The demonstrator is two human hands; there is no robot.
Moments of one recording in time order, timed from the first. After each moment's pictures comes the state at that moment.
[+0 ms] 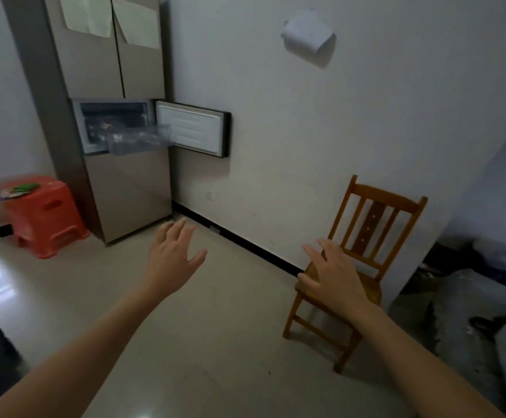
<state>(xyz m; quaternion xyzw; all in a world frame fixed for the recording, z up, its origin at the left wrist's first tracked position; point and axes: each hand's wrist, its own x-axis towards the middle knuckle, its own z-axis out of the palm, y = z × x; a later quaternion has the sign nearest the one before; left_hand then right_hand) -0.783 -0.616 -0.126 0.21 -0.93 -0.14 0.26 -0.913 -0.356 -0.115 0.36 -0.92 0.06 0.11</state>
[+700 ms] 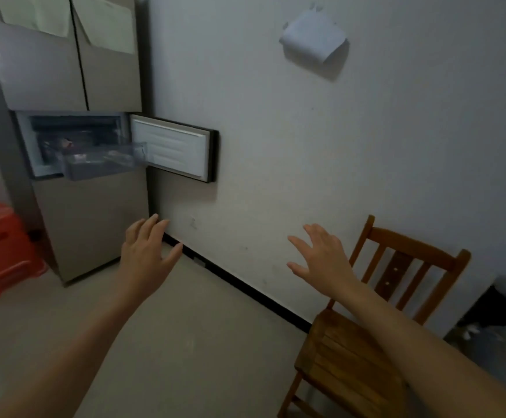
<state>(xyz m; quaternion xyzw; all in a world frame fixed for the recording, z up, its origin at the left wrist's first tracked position) -1.061 -0.765 -0.117 0.24 -0.90 -0.15 0.34 -1.240 -0.504 -0.099 0.44 -0.86 -0.01 0.27</state>
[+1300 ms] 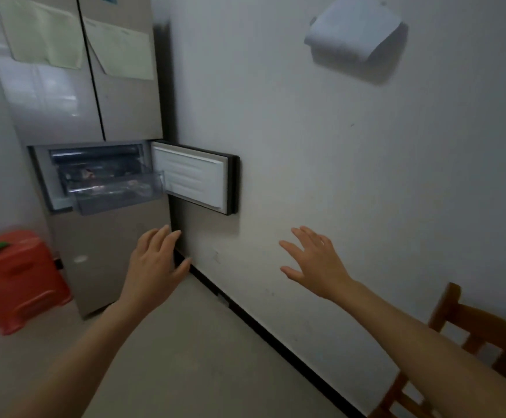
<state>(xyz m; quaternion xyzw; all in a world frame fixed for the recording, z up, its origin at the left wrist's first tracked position) -1.301 -0.850 -0.109 0.27 -0.90 -0.05 0.33 -1.528 -0.641 -0.108 0.54 -0.76 0.05 0.36</state>
